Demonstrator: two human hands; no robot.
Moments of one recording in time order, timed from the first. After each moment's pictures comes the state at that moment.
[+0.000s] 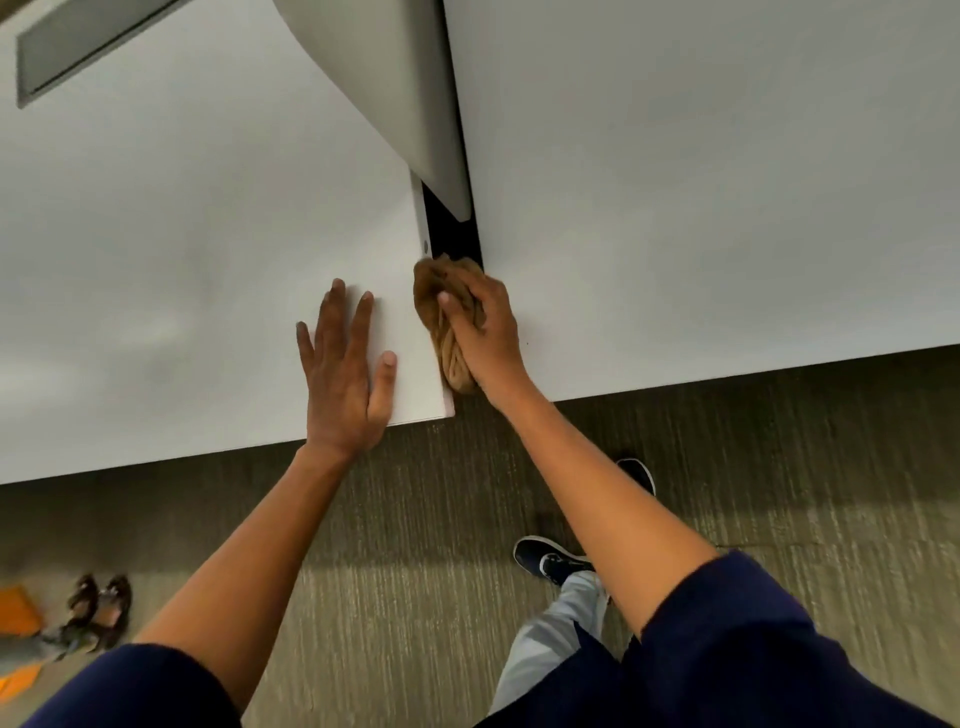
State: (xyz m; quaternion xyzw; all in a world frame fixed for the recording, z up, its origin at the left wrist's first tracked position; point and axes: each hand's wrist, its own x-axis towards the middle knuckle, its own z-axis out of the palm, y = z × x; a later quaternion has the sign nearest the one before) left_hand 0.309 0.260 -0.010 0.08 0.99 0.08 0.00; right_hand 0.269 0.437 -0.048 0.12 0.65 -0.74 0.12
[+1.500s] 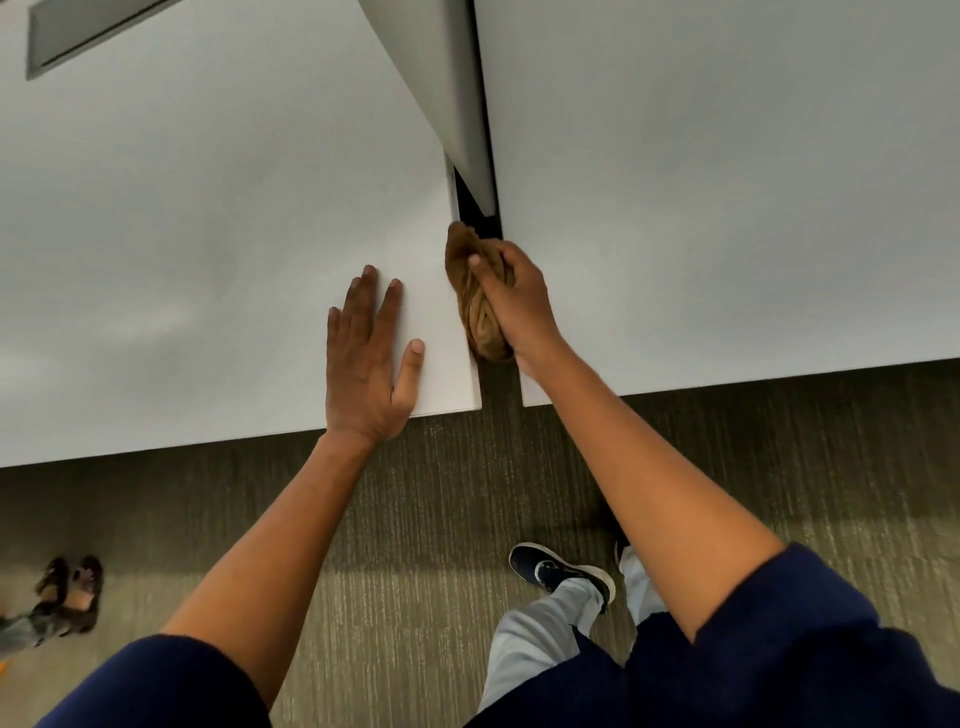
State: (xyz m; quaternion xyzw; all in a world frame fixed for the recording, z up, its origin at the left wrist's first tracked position) left_hand 0.309 0.257 -0.011 0.07 0.99 0.11 0.02; right_hand 0.244 0.441 -0.031 0.17 0.63 -0.74 0.16
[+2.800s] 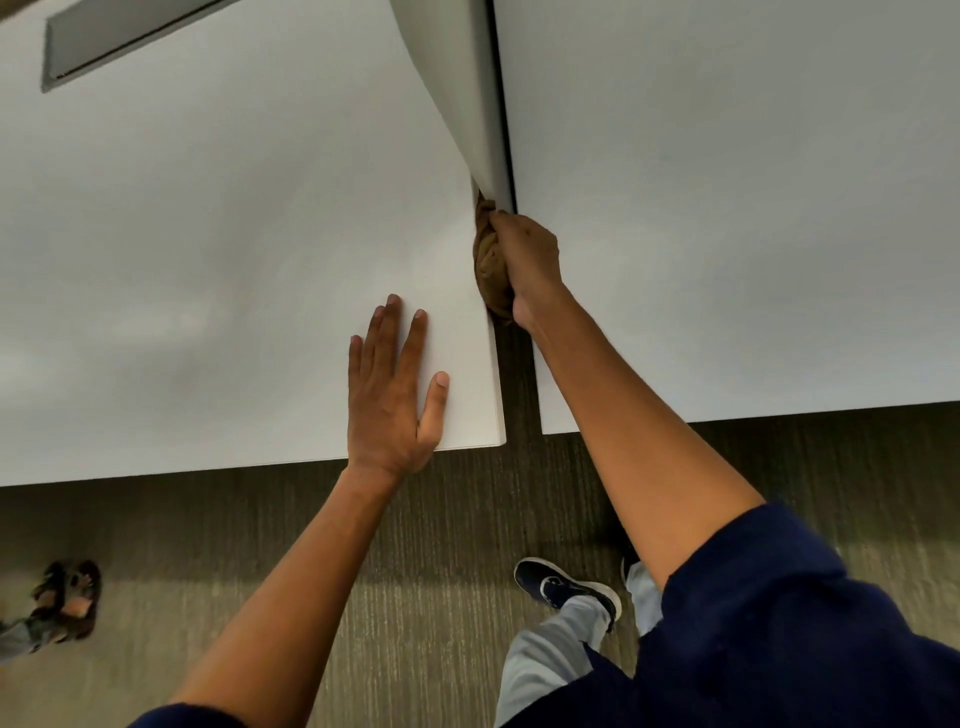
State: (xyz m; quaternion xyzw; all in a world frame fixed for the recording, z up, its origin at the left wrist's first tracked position) left_hand 0.307 0.259 -0.009 0.07 0.99 0.10 0.02; right_hand 0.162 0.423 -0.020 0.32 0.53 -0.76 0.19
